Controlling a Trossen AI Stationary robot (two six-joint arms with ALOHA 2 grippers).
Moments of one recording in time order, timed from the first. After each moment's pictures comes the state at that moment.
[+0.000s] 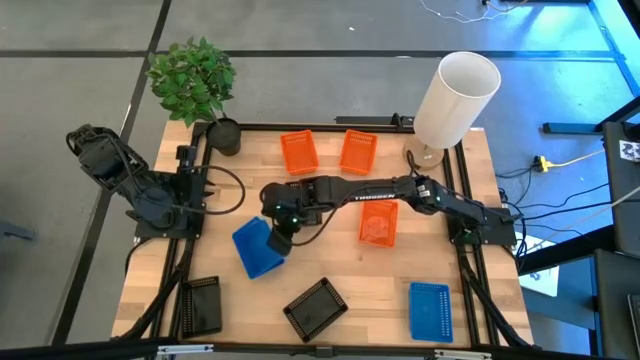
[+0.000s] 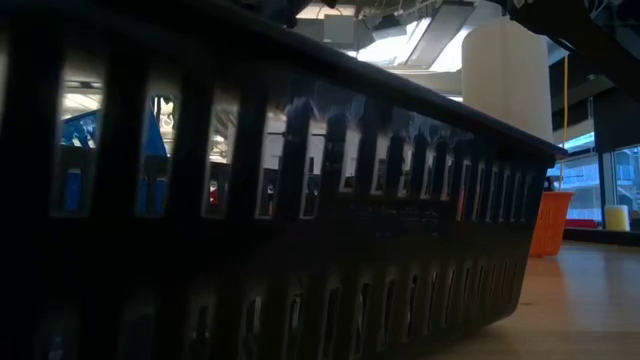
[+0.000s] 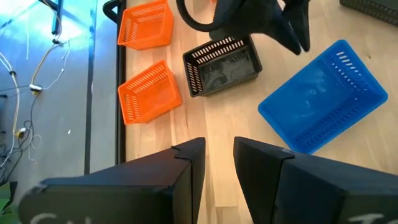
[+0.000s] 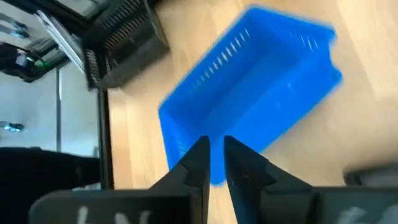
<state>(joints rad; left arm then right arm) -0.65 0.96 1.48 -1.57 -0.64 -0.26 0.07 2.40 2.34 -0.81 -0.30 0.49</state>
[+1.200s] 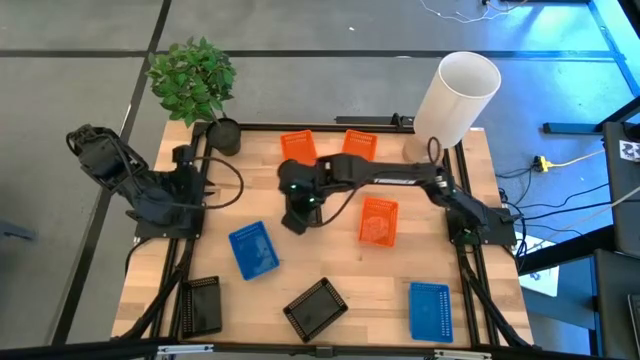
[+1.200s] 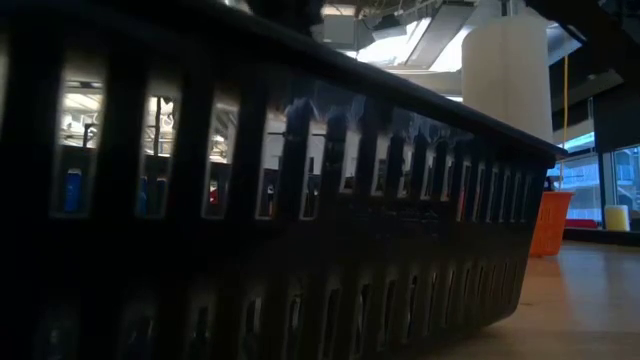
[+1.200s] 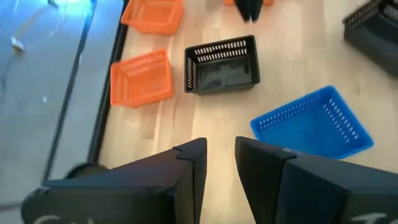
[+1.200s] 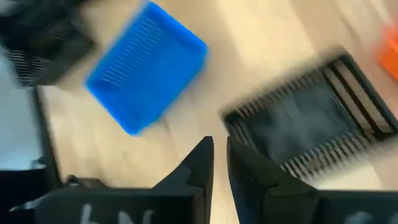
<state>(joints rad) -0.65 0.96 1.48 -1.57 -0.64 -0.53 0.02 2.24 2.36 -1.15 -0.07 0.47</state>
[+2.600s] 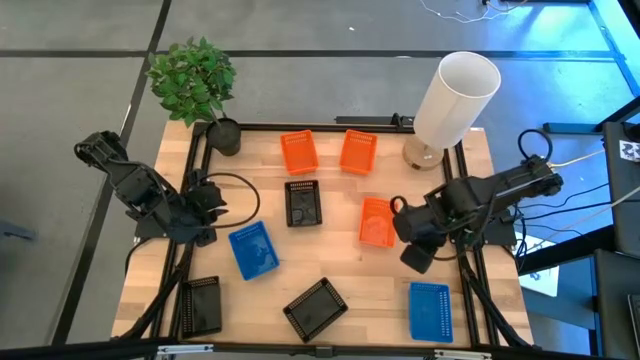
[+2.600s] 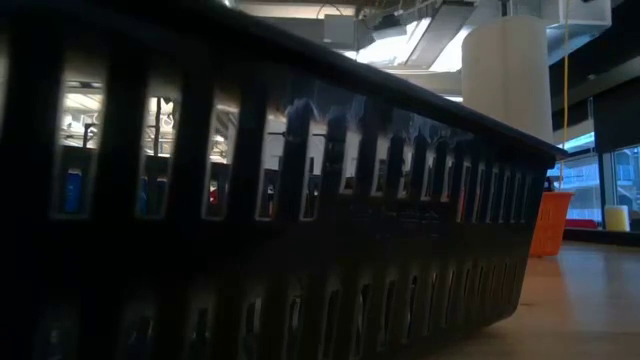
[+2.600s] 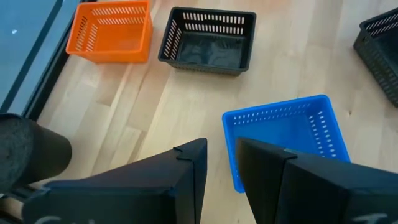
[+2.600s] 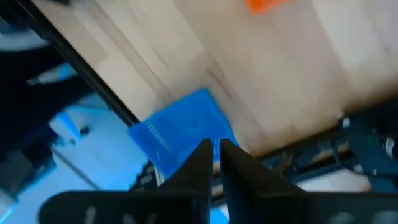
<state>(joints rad) -0.65 0.98 1.21 -1.37 -0.59 -0.83 0.39 1.43 1.50 -1.51 -0.27 1.04</state>
